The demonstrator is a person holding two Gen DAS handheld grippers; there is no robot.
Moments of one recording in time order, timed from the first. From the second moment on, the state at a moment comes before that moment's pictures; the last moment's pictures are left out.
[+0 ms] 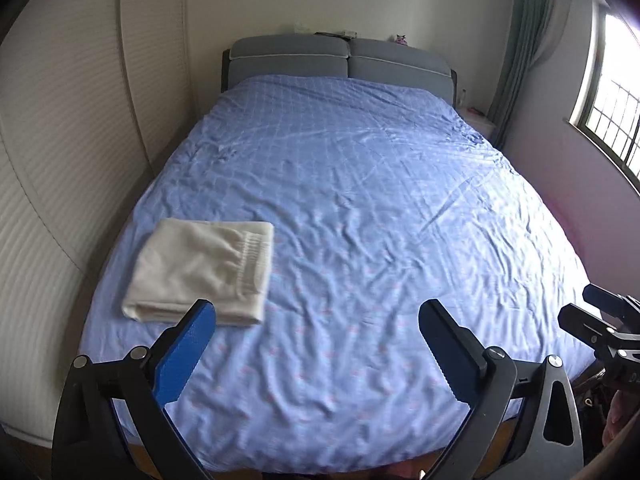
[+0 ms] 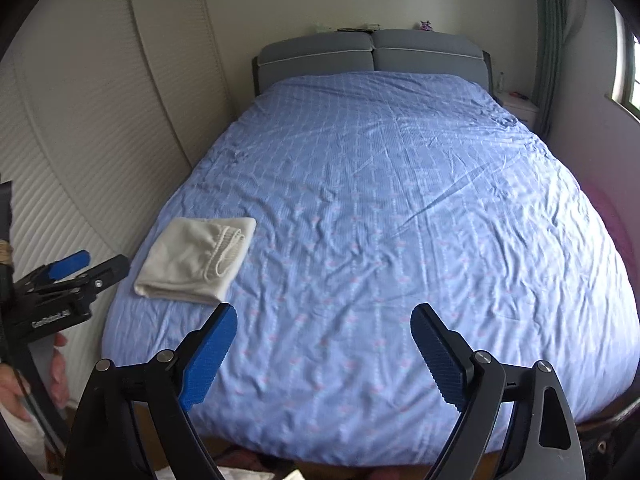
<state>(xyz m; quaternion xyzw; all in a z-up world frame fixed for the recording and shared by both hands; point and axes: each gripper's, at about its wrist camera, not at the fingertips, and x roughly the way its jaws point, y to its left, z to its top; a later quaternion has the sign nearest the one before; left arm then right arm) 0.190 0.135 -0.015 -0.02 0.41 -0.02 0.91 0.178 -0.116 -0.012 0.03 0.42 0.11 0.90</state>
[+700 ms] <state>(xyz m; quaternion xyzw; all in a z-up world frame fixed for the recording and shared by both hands) 0.097 -0.029 0.038 0.02 0.35 -0.04 0.93 0.104 -0.261 0.024 0.05 0.38 0.10 0.92</state>
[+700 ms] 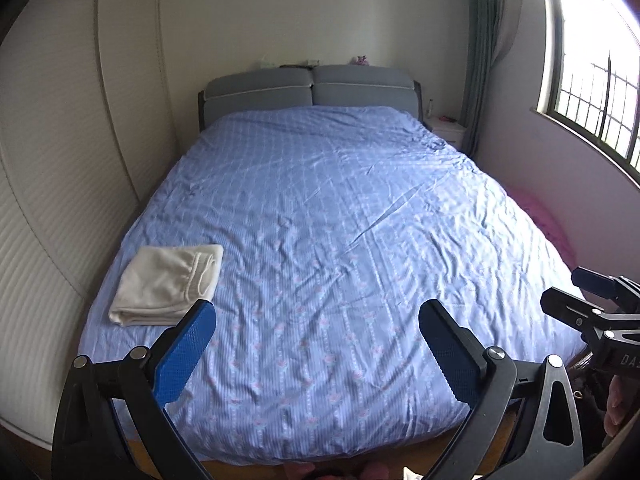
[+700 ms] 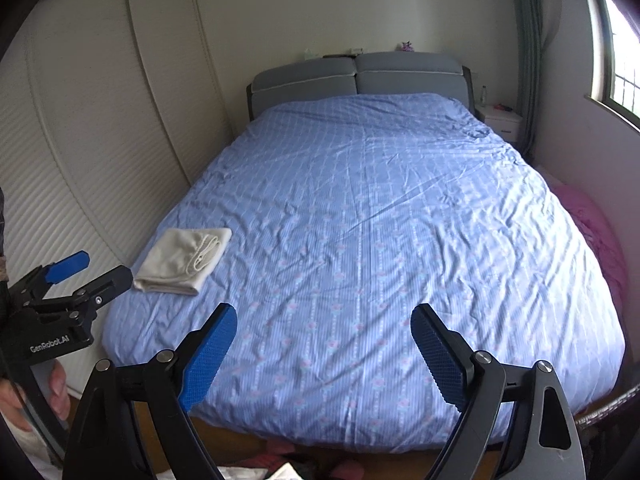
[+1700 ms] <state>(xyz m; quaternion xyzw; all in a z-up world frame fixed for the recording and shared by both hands) 0.081 -0.078 0.061 0.03 0.31 -0.09 0.95 0.073 -0.301 0.043 0.06 0.35 0.08 0.93</state>
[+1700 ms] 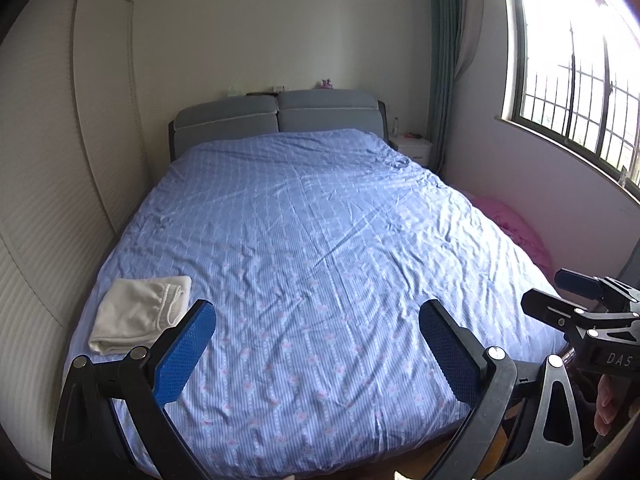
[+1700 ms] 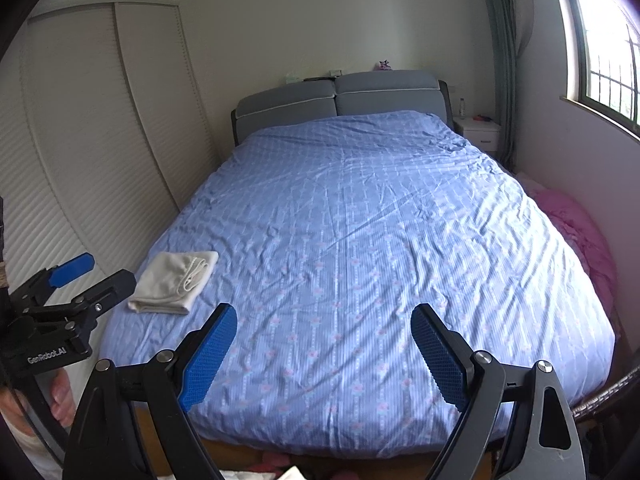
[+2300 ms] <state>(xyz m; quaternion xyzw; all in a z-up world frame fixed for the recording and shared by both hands) 0.085 -0.086 0.067 0.04 0.29 -0.10 0.95 0.071 -0.297 0.051 0.07 0.33 0.06 0.94</state>
